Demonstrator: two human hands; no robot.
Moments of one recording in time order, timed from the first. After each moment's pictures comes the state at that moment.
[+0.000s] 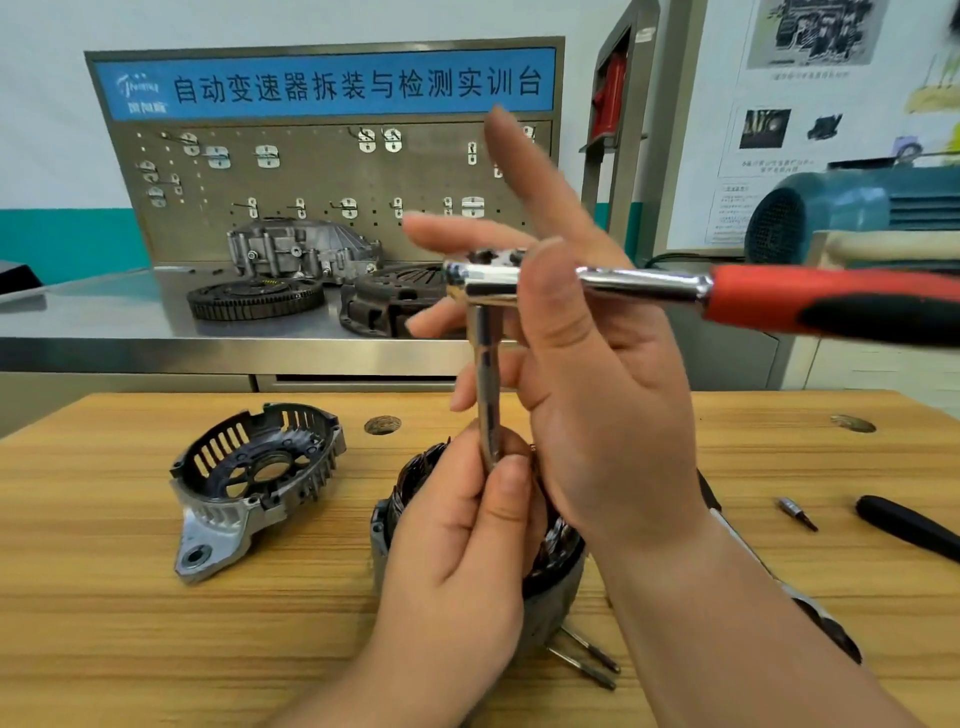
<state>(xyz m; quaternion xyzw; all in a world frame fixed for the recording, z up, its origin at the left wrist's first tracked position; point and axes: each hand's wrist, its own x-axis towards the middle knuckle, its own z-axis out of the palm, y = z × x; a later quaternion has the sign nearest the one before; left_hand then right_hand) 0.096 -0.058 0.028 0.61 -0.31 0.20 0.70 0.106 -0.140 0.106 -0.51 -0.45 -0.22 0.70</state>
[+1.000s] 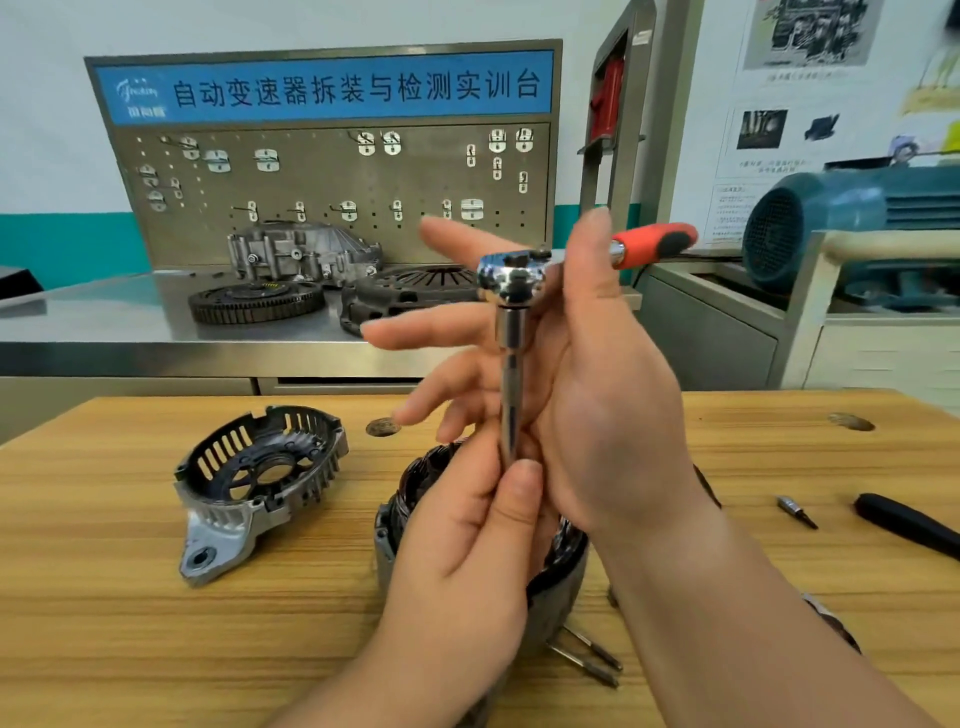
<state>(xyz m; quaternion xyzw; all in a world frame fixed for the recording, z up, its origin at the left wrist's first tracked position) 0.095 -0.061 0.031 0.57 -0.33 0.16 0.74 0.114 -0.144 0.105 -0.53 -0.39 -0.05 0.75</state>
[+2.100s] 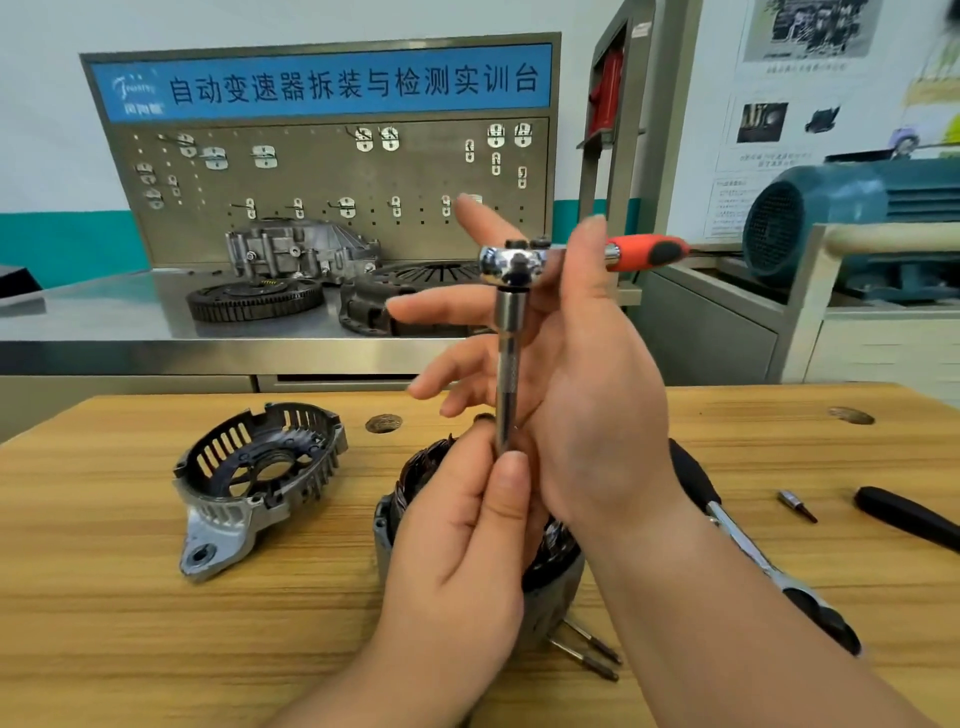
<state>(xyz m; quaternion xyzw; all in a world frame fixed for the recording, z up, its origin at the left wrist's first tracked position) 0.095 -0.060 0.026 0.59 -0.31 0.19 0.72 0.116 -0.139 0.099 -0.53 -0.36 -0.11 0.76</state>
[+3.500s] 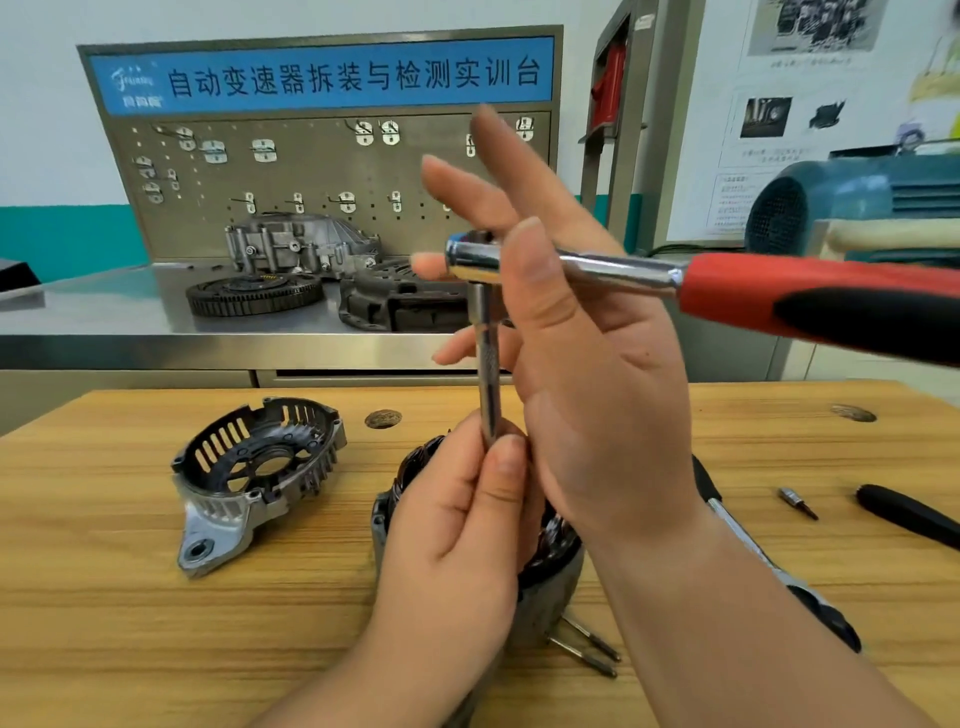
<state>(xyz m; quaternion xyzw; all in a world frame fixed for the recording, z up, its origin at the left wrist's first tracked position) 0.094 -0.059 0.030 0.61 -0.27 0.18 0.73 0.107 -0.136 0.105 -0.51 -0.42 -0.25 0.71</state>
